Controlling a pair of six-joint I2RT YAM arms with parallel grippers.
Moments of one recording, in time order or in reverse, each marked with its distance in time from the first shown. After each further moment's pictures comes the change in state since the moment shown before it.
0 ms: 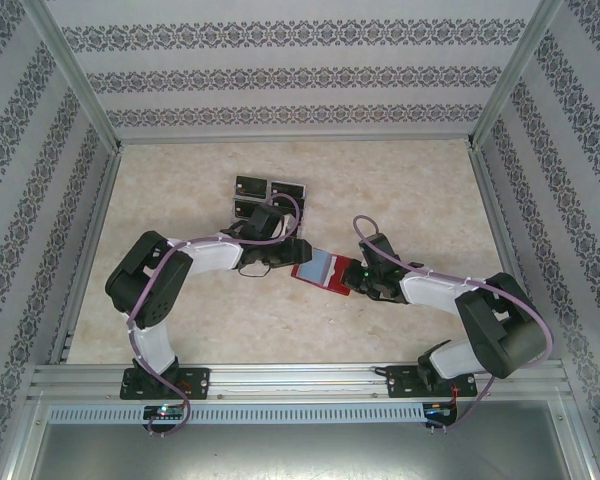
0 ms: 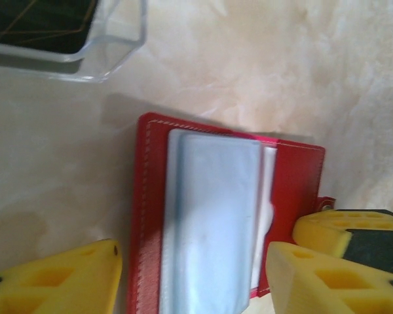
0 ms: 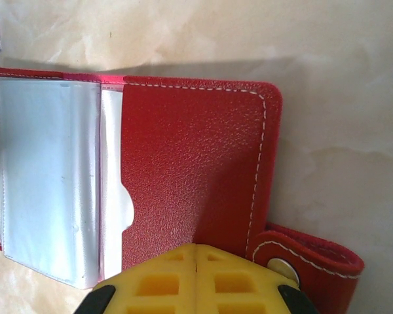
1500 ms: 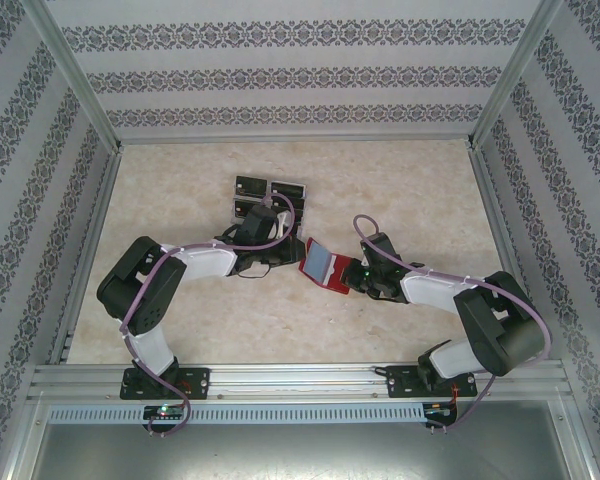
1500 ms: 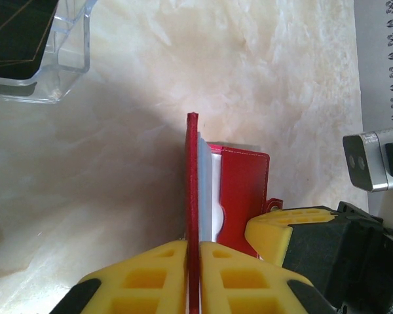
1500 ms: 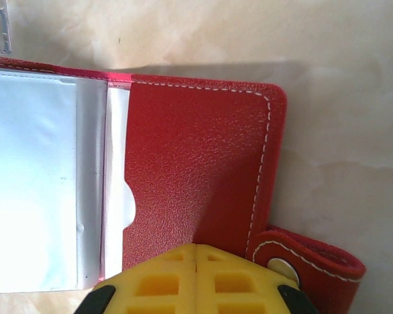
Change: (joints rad) left arm 0.000 -0.059 -0.084 0.162 0.024 -0.062; right arm -0.014 0.010 -0.006 0.030 -0.023 -0.023
